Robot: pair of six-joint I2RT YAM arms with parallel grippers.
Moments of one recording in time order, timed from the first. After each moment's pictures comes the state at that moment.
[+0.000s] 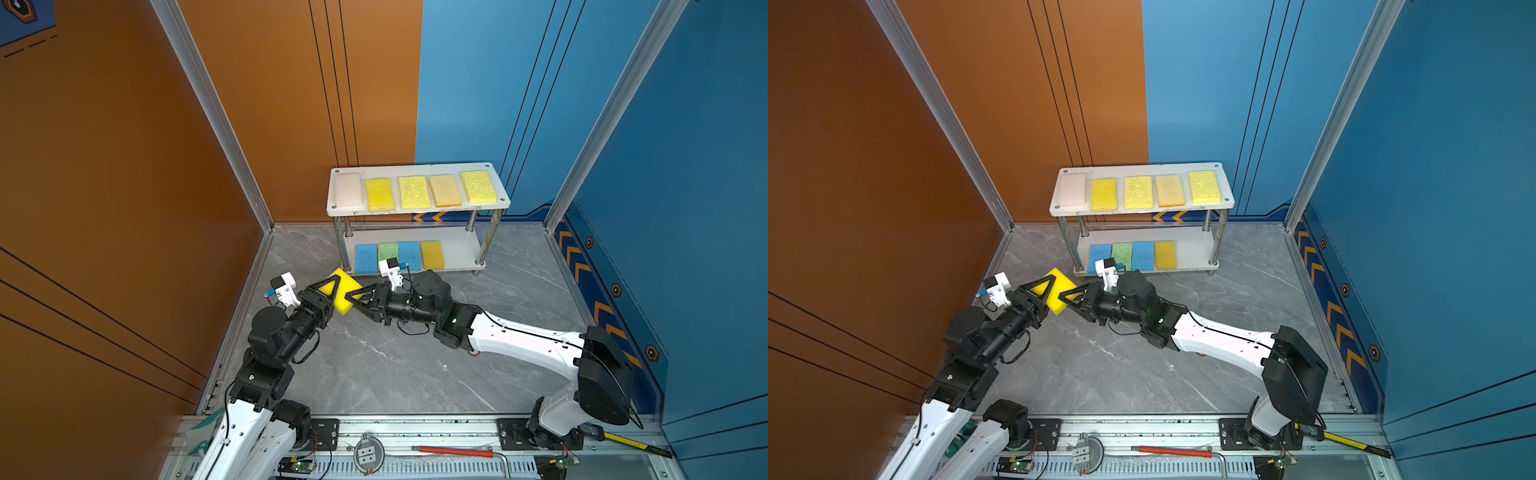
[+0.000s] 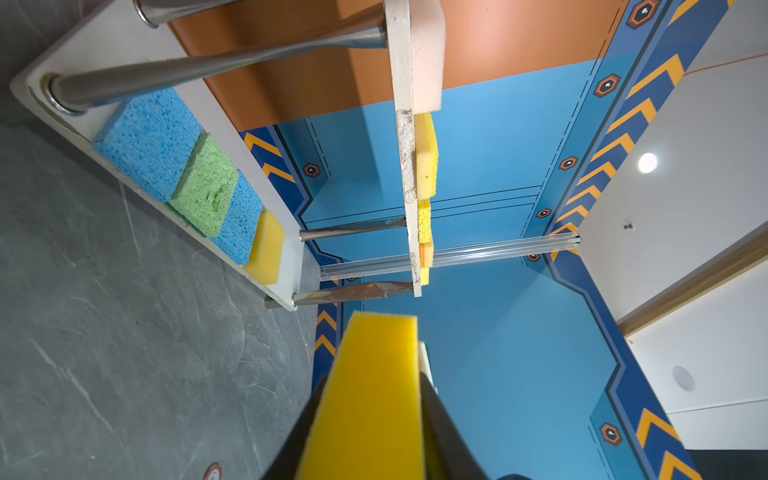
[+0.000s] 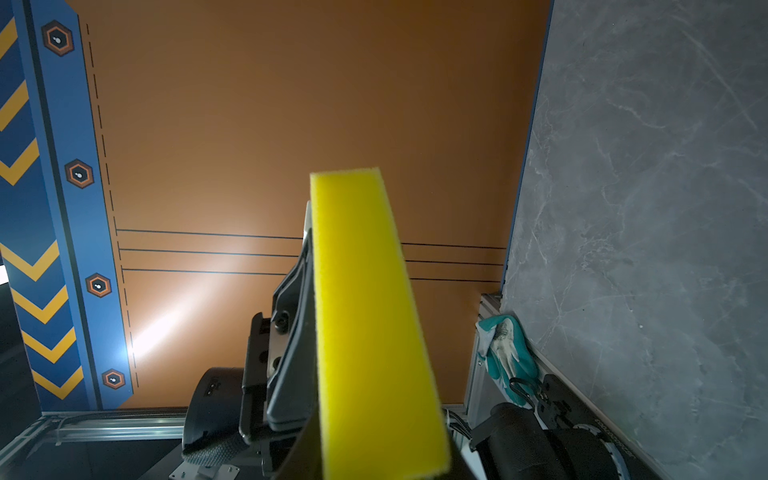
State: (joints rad) left arm -0.26 0.55 0.62 -0.10 0.21 -1.41; right arm 1.01 1.58 1.16 0.37 -0.34 1.45
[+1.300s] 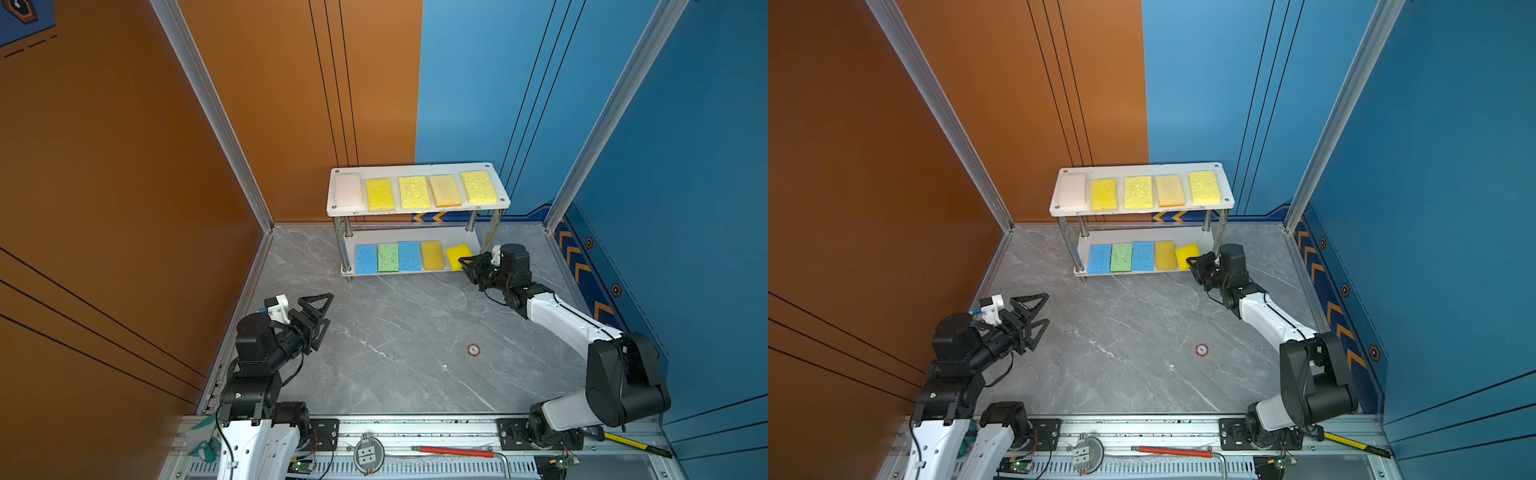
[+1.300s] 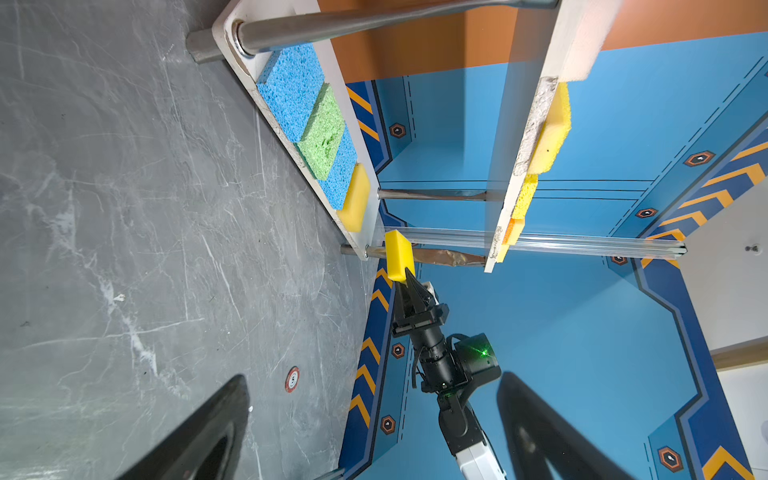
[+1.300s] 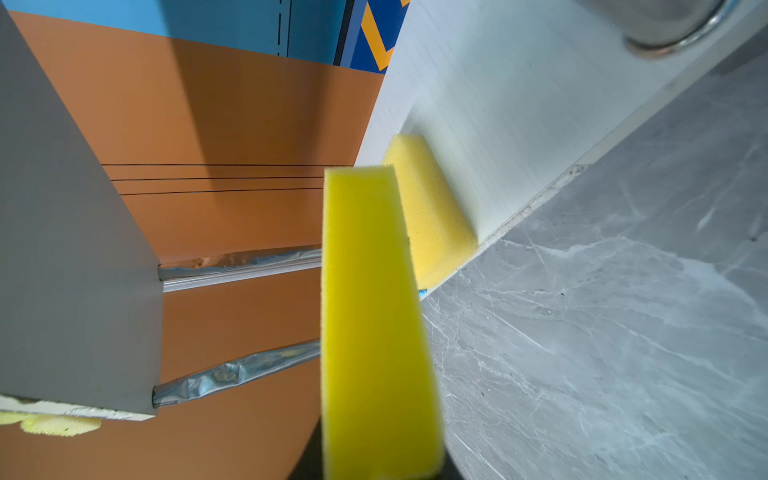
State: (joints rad) left arm 0.05 0.45 0.65 -0.54 0.58 -1.30; right arm 0.23 1.50 0.92 0.13 -0.36 1.28
